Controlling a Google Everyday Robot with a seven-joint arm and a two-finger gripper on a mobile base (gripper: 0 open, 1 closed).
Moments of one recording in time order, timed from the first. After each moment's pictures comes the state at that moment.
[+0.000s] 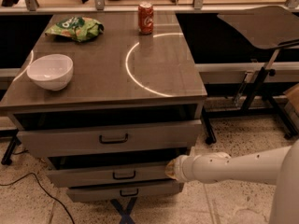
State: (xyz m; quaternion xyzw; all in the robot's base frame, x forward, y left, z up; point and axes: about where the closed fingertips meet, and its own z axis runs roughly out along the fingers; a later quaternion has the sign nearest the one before) arm 0.520 -0.086 0.440 -0.69 0.65 0.01 0.30
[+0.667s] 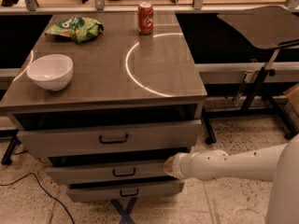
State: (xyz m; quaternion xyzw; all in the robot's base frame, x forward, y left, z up) arm 0.531 -0.080 0.443 -0.69 0.65 0.01 0.31
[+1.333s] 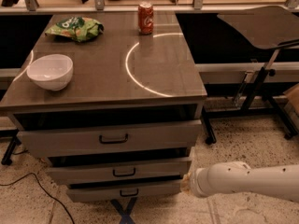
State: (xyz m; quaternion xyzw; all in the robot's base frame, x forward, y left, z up) arm 0.456 -0.140 0.434 -0.69 0.69 0.04 0.23
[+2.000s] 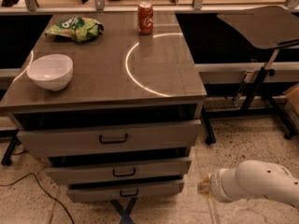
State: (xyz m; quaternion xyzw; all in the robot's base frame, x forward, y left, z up) arm 0.414 -0.188 0.513 -0.66 0.71 0.04 0.22
